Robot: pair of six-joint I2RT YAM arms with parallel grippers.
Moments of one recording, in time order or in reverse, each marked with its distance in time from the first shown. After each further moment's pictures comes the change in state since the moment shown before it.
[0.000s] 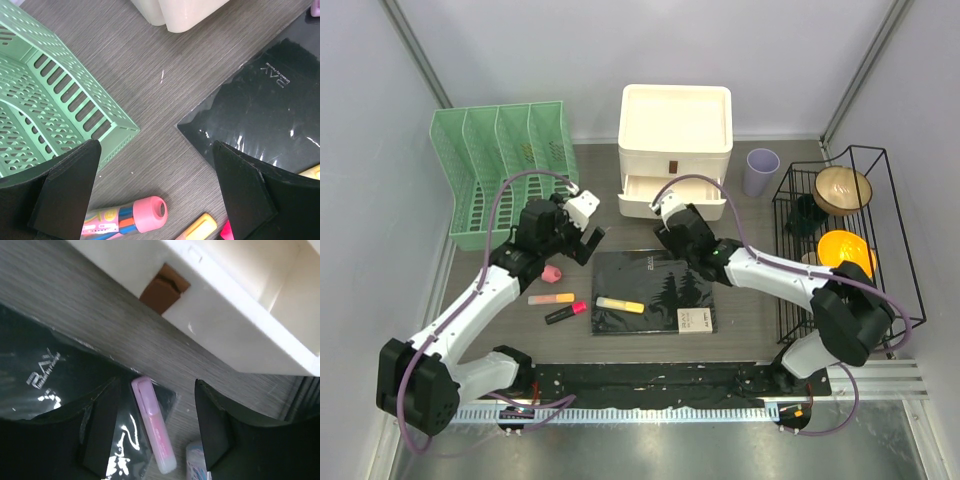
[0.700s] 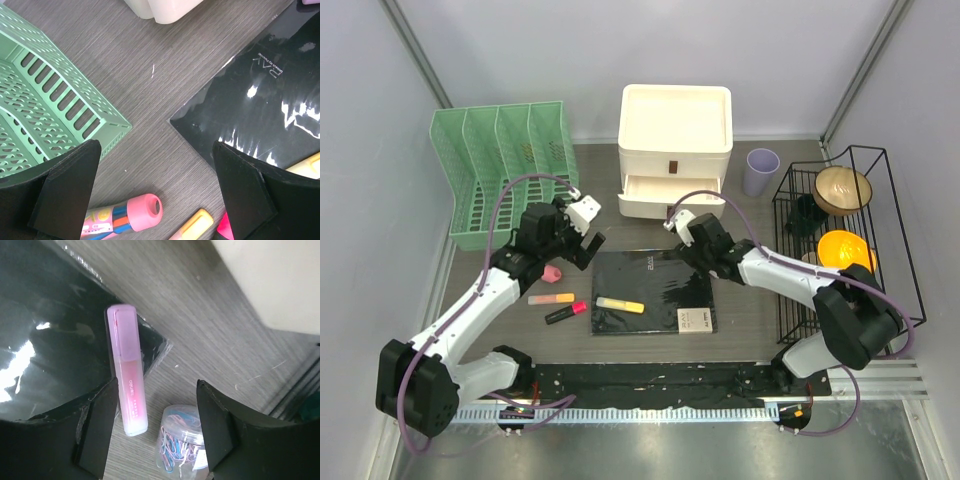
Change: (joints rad) left arm 0.000 -0.010 -0.026 -0.003 0.035 0.016; right arm -0.130 -0.044 -0.113 -0.154 -0.170 -0.212
